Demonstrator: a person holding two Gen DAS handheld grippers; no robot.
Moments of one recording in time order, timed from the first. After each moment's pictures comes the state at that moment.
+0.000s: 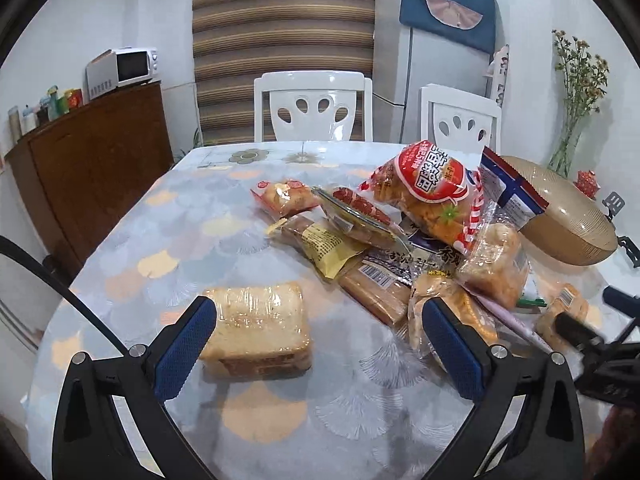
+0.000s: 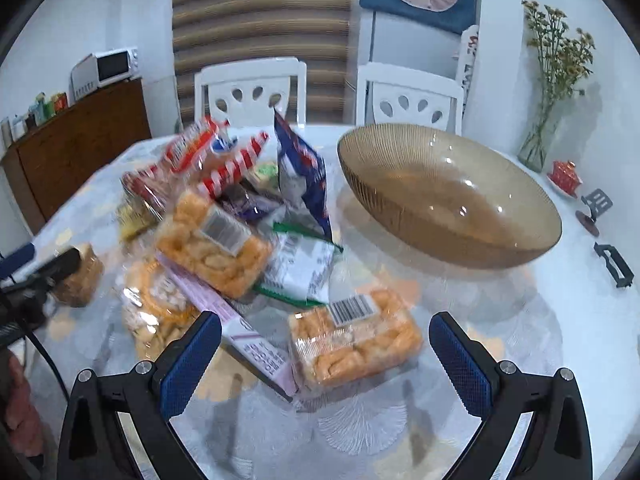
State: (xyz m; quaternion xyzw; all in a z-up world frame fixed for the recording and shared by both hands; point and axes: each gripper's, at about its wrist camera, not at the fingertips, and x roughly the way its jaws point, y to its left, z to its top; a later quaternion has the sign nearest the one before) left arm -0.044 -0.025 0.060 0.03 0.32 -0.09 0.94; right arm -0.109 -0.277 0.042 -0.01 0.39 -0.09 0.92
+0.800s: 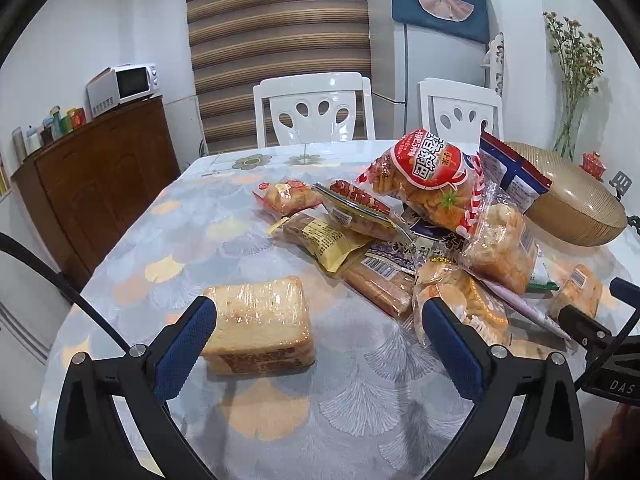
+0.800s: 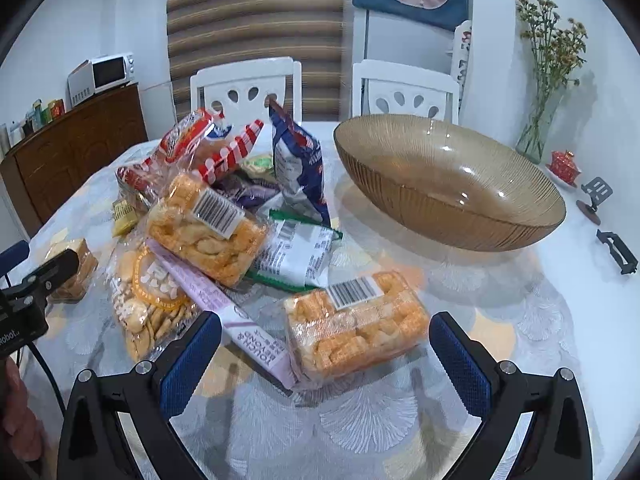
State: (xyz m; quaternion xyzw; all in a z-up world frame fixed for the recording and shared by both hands) left arm -0.053 -0.032 0.050 0.06 0.31 -0.08 0.95; right arm -0.112 -0.275 0.028 0.02 0.39 -0.08 0.92
